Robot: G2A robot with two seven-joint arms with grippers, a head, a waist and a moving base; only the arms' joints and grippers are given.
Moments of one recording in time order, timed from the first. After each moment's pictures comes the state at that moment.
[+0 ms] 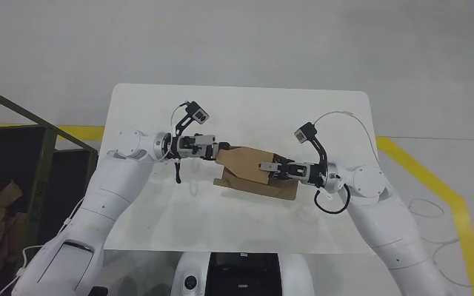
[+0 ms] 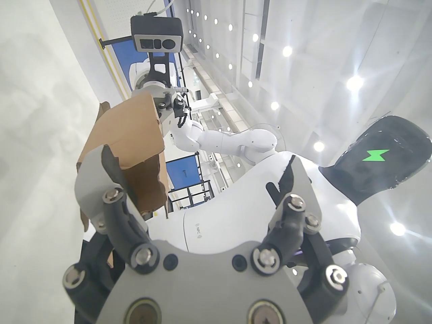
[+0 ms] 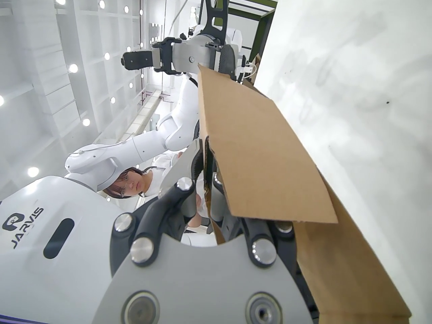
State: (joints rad) left arm 0.94 -1.07 -1.08 -1.21 -0.85 -0.35 -1.46; right arm -1.18 -1.12 1.13 -1.53 0.39 -0.31 1.07
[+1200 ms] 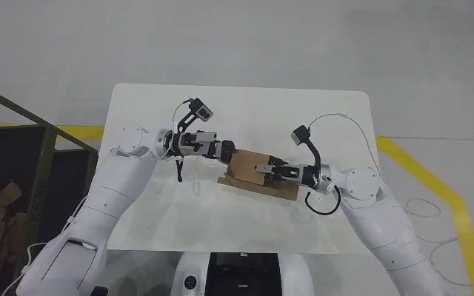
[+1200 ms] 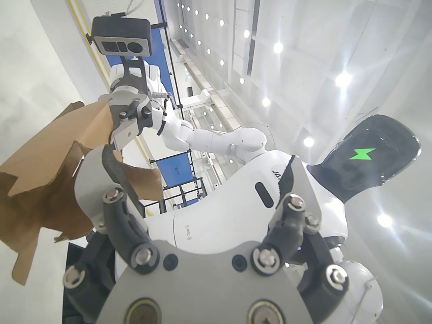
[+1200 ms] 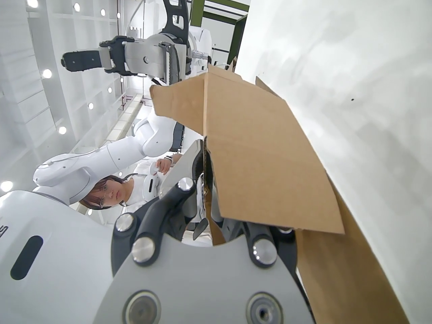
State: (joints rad) left arm 0.93 -1.10 -1.08 -1.22 -0.88 -0.31 -1.47; right arm -1.17 -1.12 1.09 -1.53 0.29 -0.29 0.99
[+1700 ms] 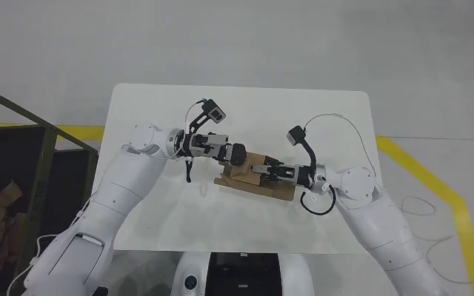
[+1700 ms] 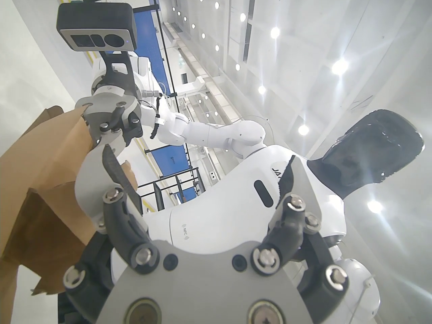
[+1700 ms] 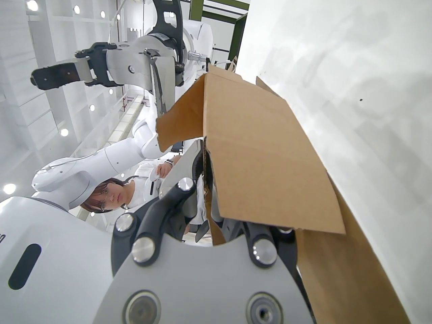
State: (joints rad) left arm 0.89 -1.13 -1.01 -1.21 -0.88 -0.31 -1.49; right arm -1.16 -1.12 1.06 -1.54 0.28 -0.27 0.96
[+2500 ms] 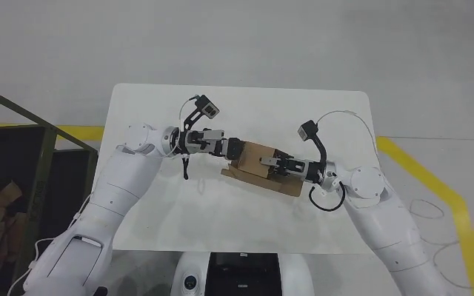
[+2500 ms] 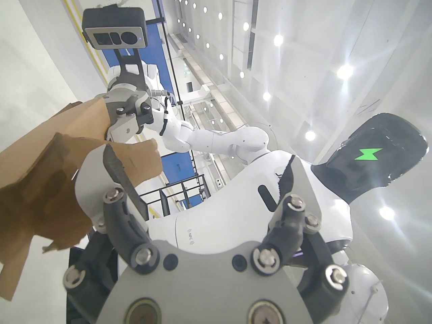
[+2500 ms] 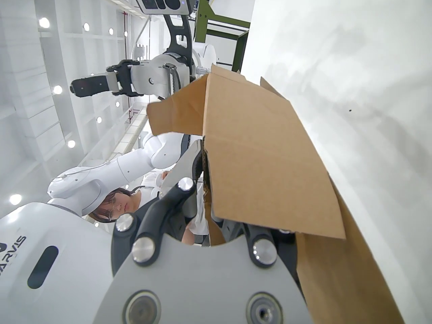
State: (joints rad) left arm 0.92 -1.12 -1.10 -1.22 -0.85 -0.33 -1.45; right arm -1.19 -1.11 1.14 -1.55 0.33 -0.26 0.96
